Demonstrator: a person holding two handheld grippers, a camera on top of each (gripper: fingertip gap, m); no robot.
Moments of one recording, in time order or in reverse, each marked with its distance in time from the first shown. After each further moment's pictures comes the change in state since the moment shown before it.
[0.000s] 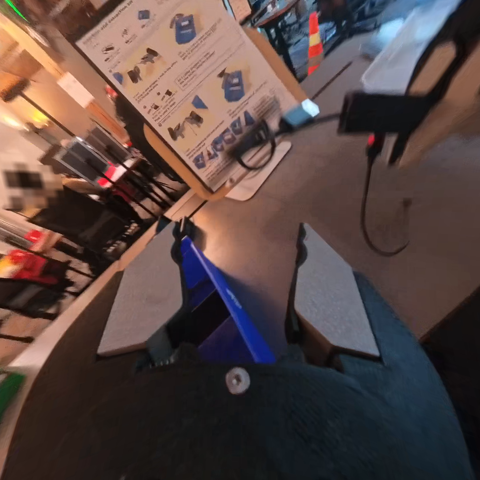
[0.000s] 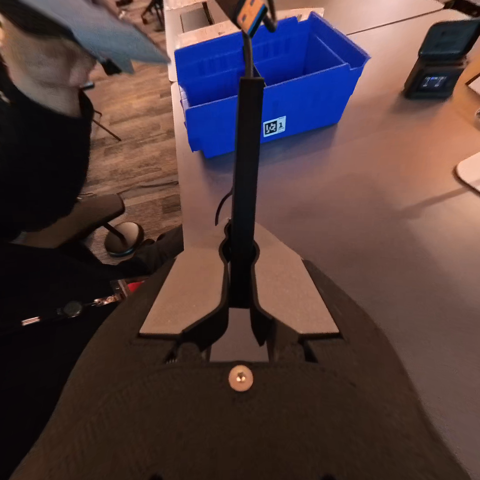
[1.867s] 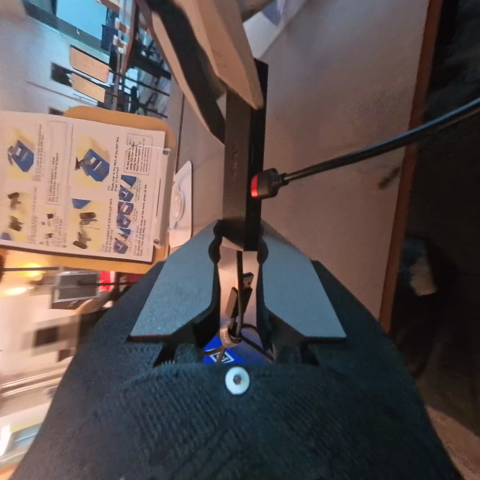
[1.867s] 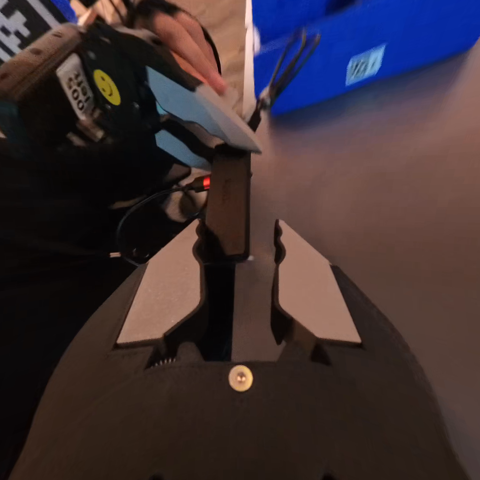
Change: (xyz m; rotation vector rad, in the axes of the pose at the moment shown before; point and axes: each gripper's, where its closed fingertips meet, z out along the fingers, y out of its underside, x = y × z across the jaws) left arm 0.149 0.009 0.036 0.011 0.324 0.611; right arm -0.035 0.022 -0.020 -0.111 -0.287 0.037
